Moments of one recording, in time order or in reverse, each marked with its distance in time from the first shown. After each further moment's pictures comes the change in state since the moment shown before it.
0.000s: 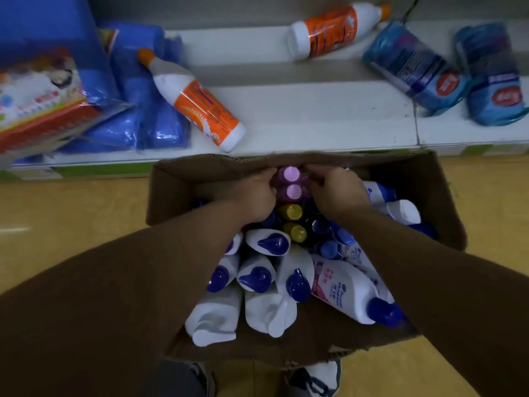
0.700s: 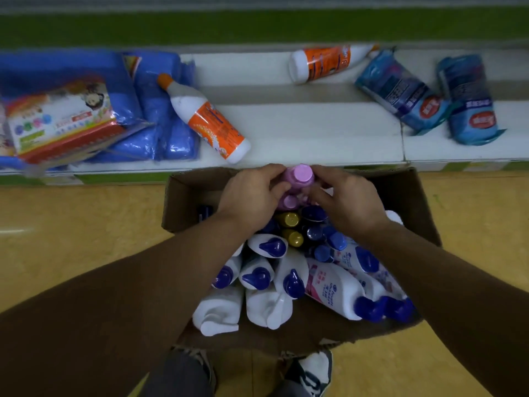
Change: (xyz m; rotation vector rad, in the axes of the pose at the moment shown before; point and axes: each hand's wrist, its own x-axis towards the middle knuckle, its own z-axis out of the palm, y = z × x) left_hand -0.052 0.029 -0.039 -0.086 0.357 0.154; right_hand -0.041 -0.010 -0.058 0.077 0.122 -0.249
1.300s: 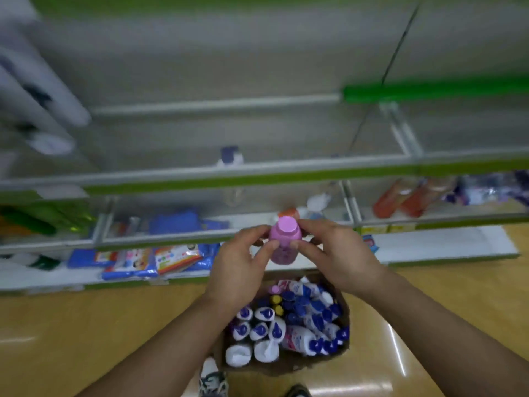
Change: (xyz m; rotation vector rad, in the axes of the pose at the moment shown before) left_hand -0.216 0.318 -0.353 -0.340 0.281 0.117; right_hand -0.187 -0.265 -0.434 0.082 0.110 -0.207
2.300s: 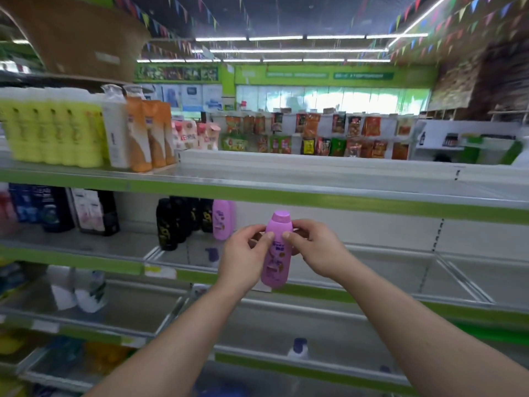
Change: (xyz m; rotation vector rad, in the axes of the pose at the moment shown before) left_hand -0.002 0.269 -0.372 -0.227 0.565 0.326; right_hand 0.071 -0.416 -0.224 0.335 0.222 -0.358
